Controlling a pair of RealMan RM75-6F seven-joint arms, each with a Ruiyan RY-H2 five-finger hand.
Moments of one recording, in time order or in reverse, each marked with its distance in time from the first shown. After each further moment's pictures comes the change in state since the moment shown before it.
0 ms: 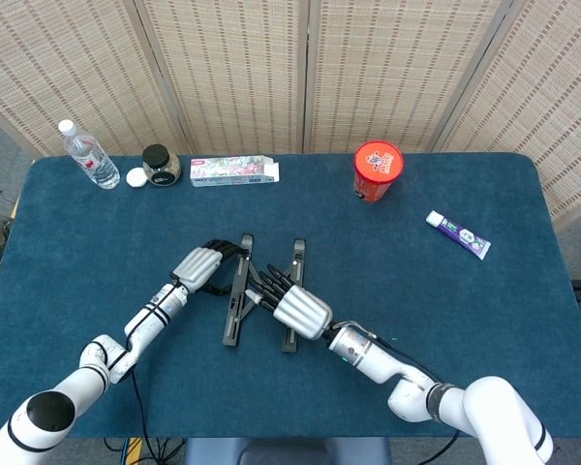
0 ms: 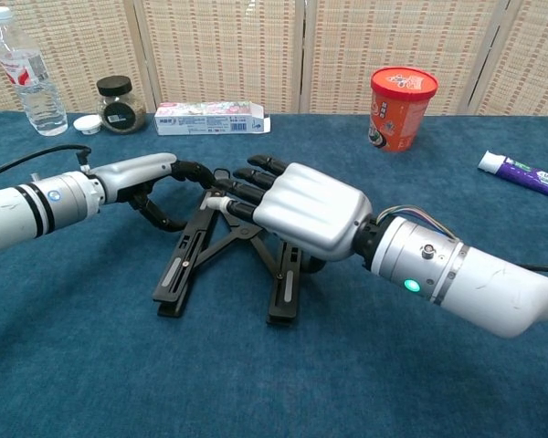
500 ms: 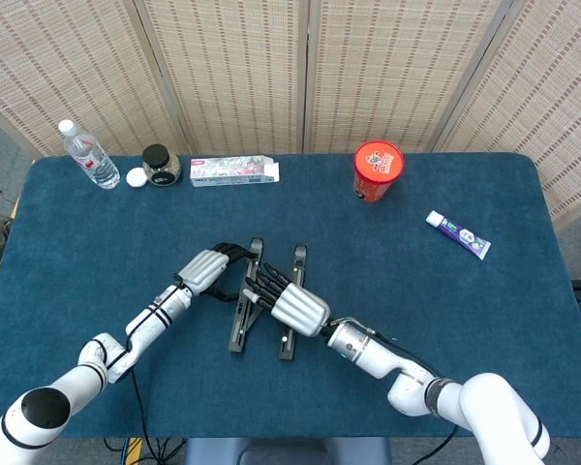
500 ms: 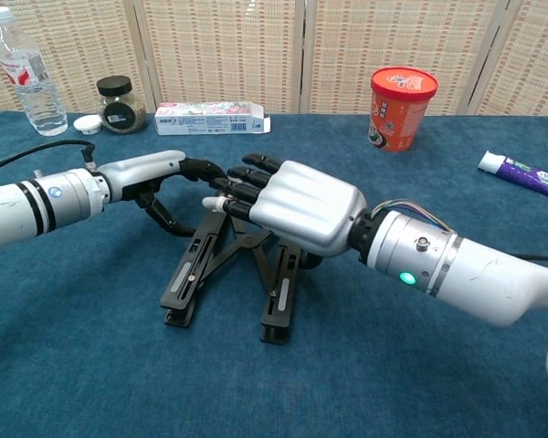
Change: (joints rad) left arm -0.015 0.037 0.020 -0.067 0.036 0.039 -0.059; right arm 0.032 0.003 -0.009 0.032 -0.014 -0.012 0.037
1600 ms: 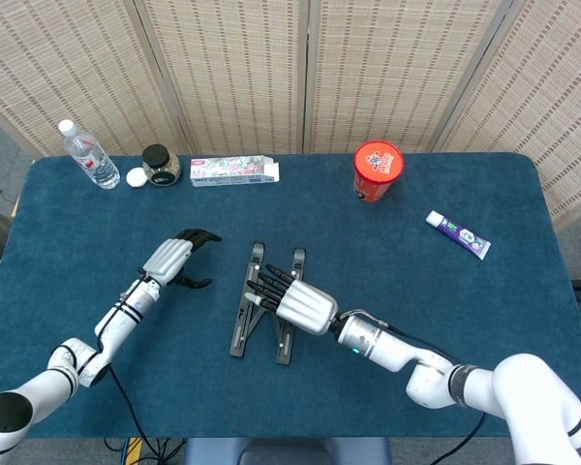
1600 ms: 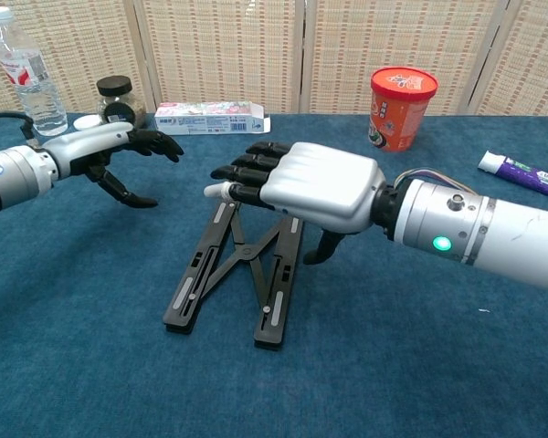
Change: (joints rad) left arm 0.090 0.145 -0.051 -0.133 -0.087 0.047 0.078; right arm 0.058 0.243 -0.020 -0.301 0.007 -0.094 0.166
